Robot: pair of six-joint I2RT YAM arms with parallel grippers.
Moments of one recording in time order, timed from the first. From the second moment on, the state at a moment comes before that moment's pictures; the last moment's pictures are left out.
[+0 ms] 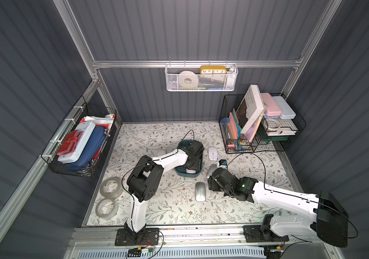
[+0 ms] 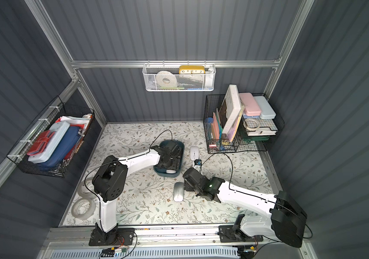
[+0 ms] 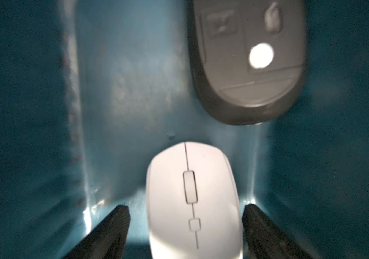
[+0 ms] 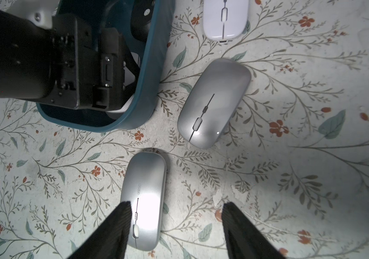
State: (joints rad) left arm -0.72 2.02 1.43 -0.66 -0.12 -0.50; right arm 0.95 1.26 0.74 -0.43 0.32 0.88
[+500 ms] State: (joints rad) left arm -0.72 2.03 1.43 -0.66 -0.14 -0.52; right arm 0.95 1.25 0.74 -0.43 0.33 0.88
